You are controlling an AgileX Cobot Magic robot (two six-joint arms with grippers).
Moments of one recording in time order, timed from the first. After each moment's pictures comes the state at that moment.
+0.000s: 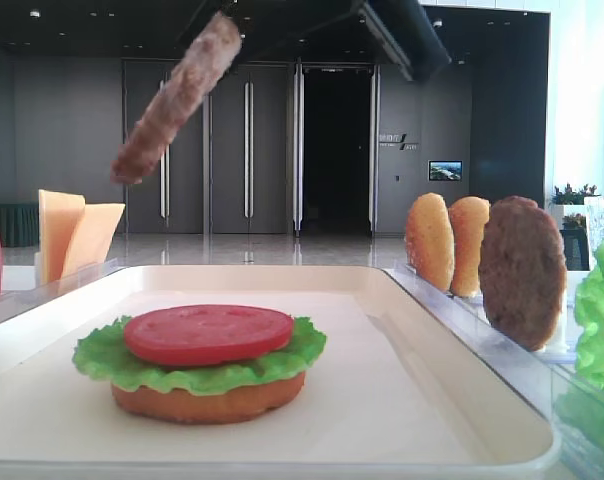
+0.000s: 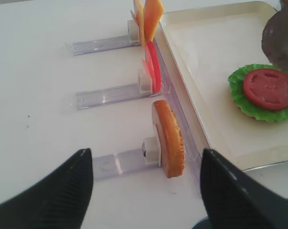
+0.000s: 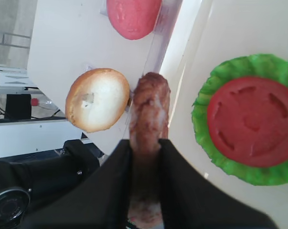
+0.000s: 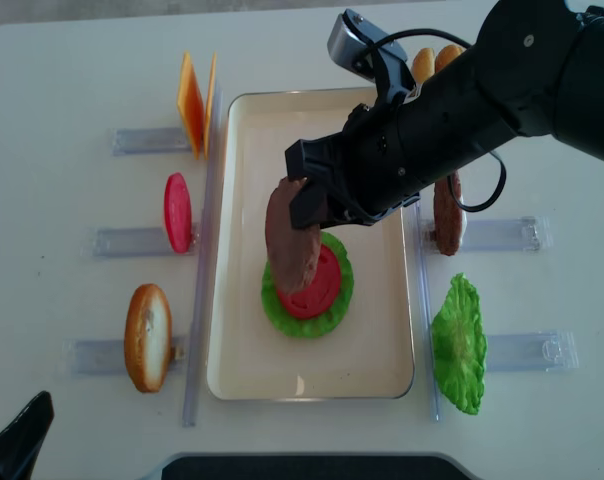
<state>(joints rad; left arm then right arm) 0.09 -0.02 -0.48 -0.21 1.13 0.25 0.64 1.62 -1.12 0.98 0.78 -0.28</state>
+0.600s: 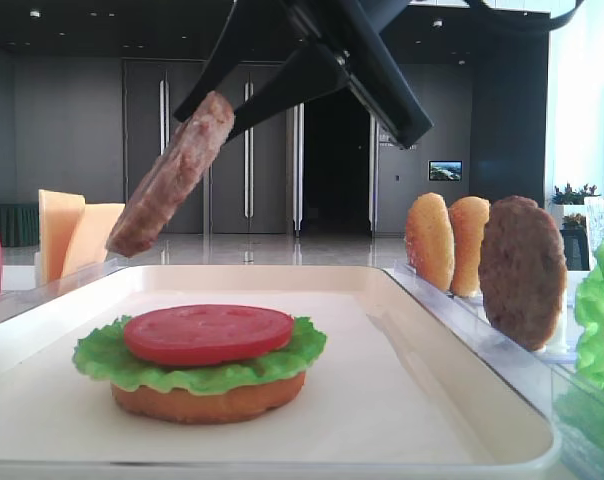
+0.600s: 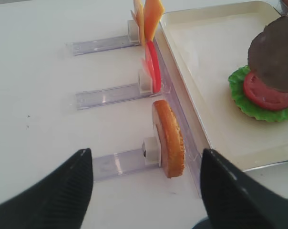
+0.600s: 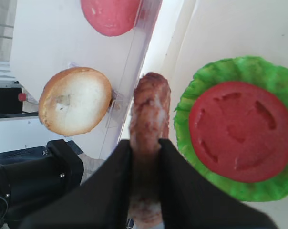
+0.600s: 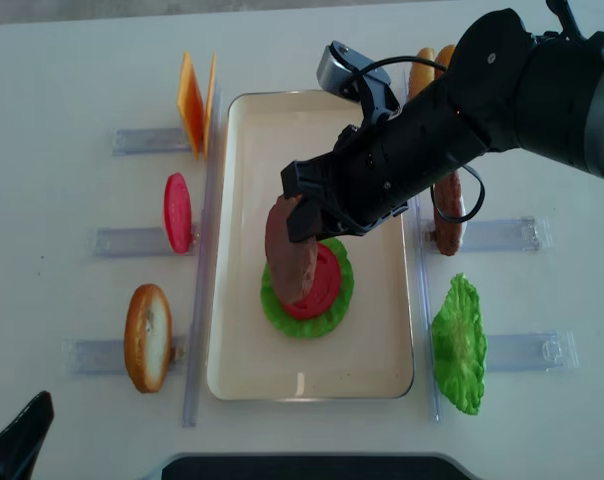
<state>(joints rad) 0.09 -0.02 -0.48 -0.21 1.13 0.25 0.63 1.72 -1.12 1.03 0.75 -0.39</state>
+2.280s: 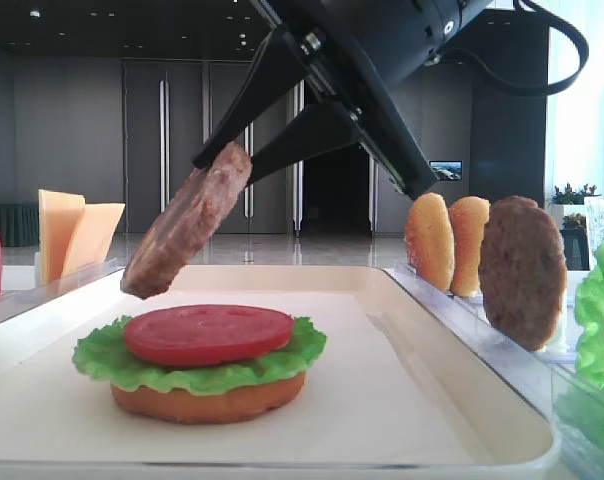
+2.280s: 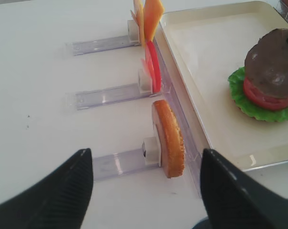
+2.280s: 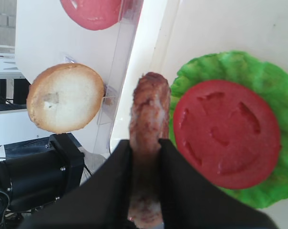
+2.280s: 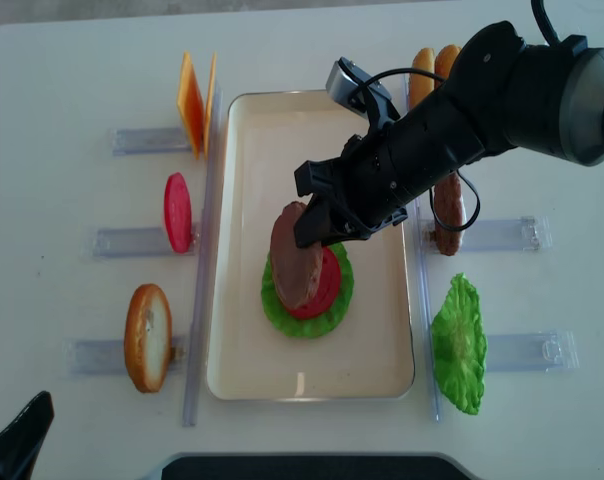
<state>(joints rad) 0.09 -0.02 -0.48 -0.21 1.13 0.25 0.56 1.81 -1.12 1.14 0.83 -0.53</state>
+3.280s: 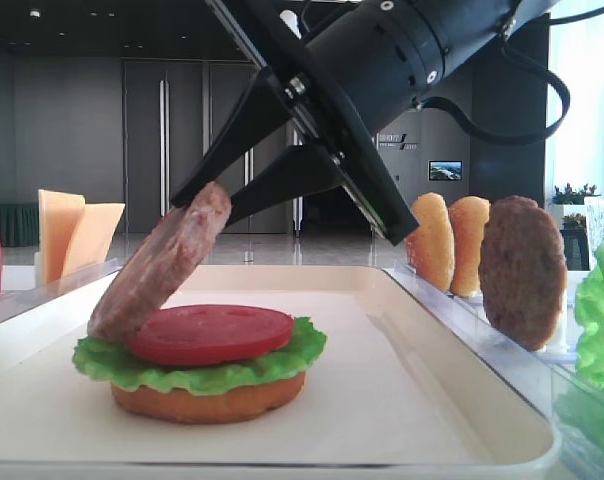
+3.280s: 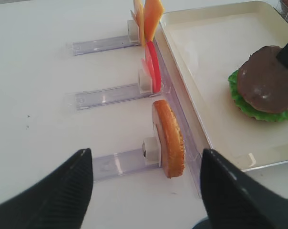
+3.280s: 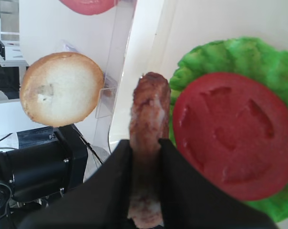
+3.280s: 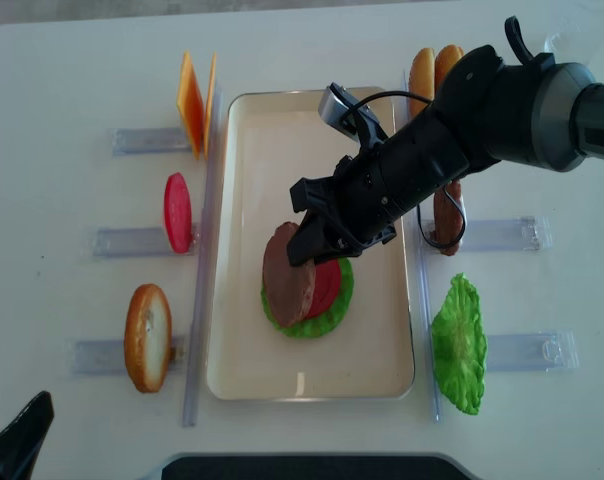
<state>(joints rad) 0.09 -0.02 -0.48 -0.21 1.13 0.25 0.56 1.89 -1.12 1.23 0.87 -0.62</state>
